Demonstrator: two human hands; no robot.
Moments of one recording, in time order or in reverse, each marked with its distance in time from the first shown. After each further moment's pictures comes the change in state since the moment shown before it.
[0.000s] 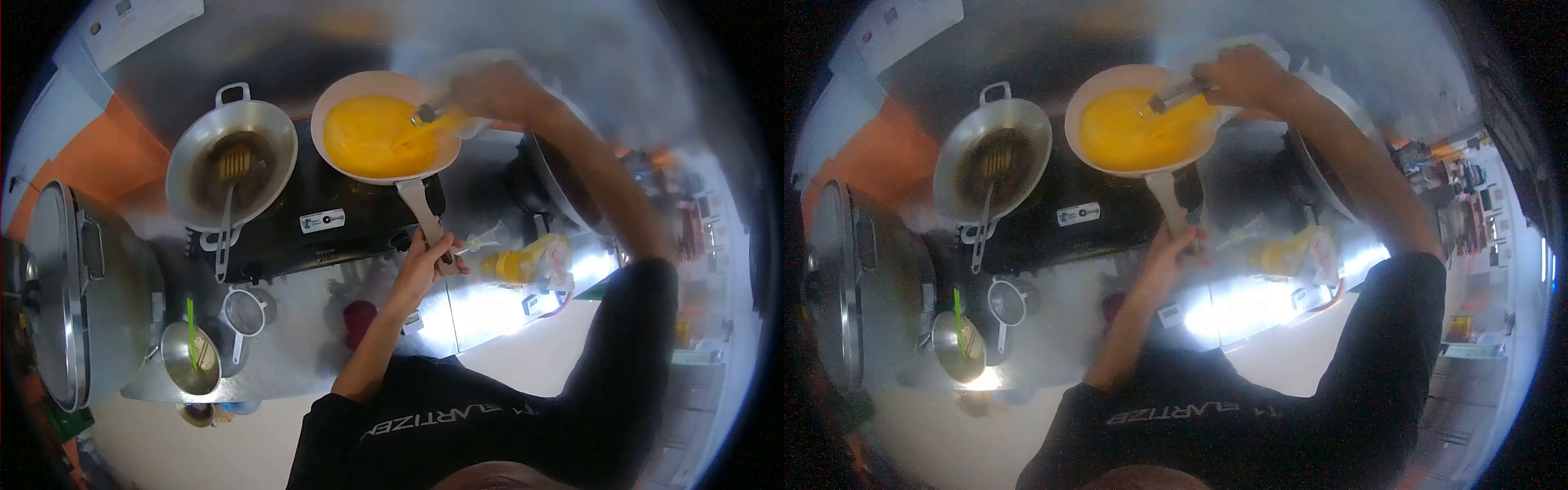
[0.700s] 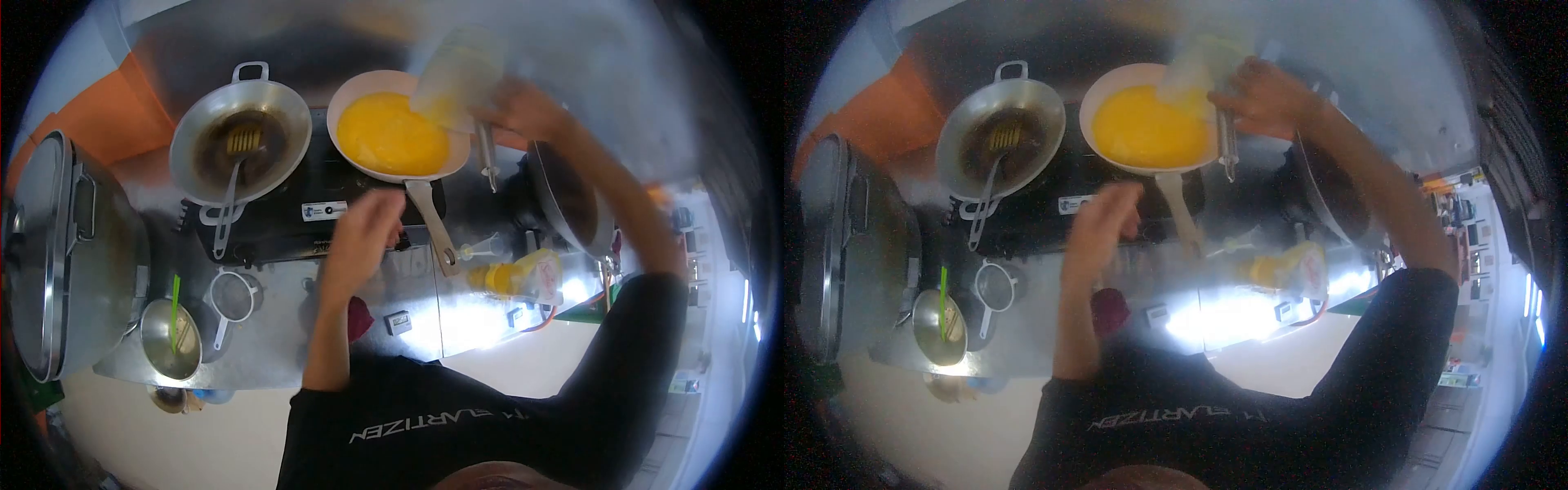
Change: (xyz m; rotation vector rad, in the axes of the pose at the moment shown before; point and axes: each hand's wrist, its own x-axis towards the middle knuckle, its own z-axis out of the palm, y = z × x) left_hand -0.048 0.110 -0.010 0.675 0.301 0.314; right_hand -0.006 0.005 -0.016 -0.283 0.095 -0.406
